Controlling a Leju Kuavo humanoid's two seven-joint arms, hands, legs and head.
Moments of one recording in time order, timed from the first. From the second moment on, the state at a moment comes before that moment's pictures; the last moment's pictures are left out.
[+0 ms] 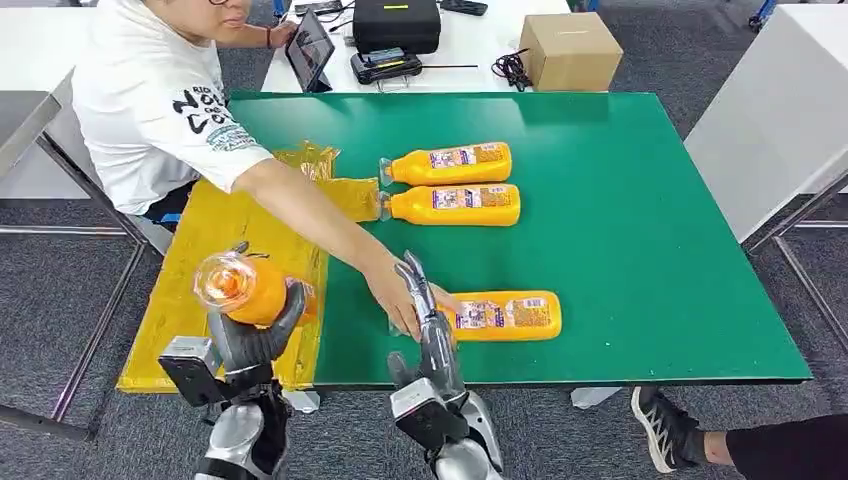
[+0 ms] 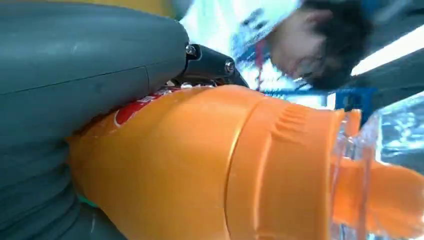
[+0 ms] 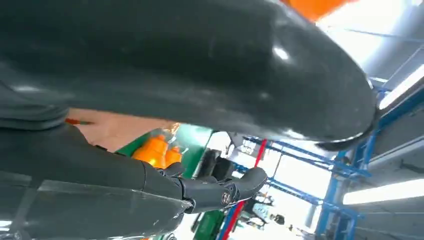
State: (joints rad) left arm -0.10 -0.28 -0.15 -1.32 -0.11 0.55 -0.68; right arm -0.04 0.23 0.66 -1.34 0.27 -0.41 -0.68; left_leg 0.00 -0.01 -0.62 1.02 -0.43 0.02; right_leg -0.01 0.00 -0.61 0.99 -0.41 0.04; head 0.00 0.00
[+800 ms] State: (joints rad) left arm -0.55 0.11 -0.08 -0.60 -1.53 0.70 -0.27; right arm -0.05 0.23 0.68 -1.43 0.19 -0.18 -0.68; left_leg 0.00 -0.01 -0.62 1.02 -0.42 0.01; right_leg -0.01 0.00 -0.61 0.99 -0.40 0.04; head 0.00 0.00
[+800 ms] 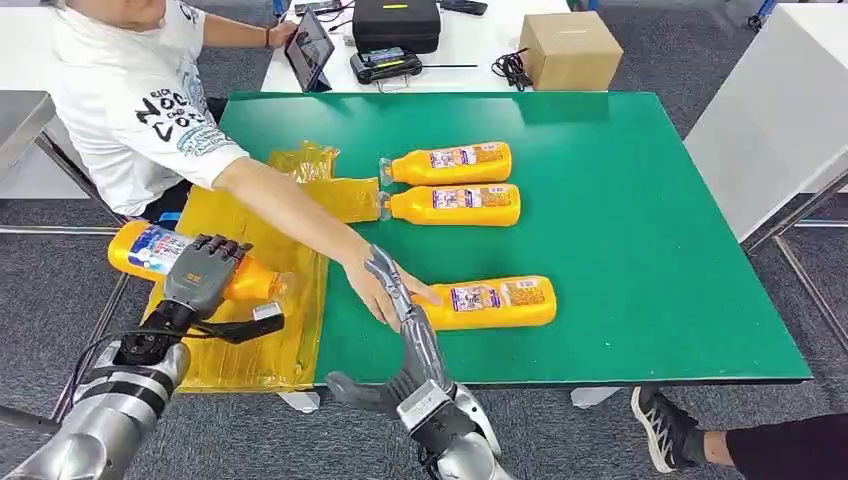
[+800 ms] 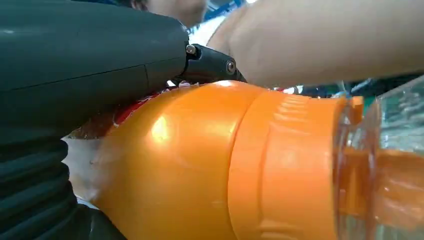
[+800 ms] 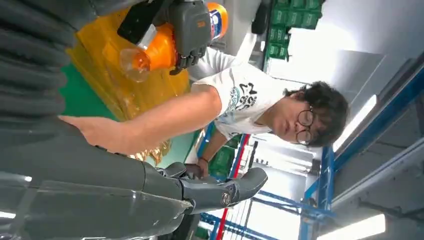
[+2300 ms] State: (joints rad) left arm -0.55 0.09 0.03 -0.49 -1.30 0.59 -0.39; right arm -0.06 0.23 0.68 -1.41 0.19 -0.14 -0.64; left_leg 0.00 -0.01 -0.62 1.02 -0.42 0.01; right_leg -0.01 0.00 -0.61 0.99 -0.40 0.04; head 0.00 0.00
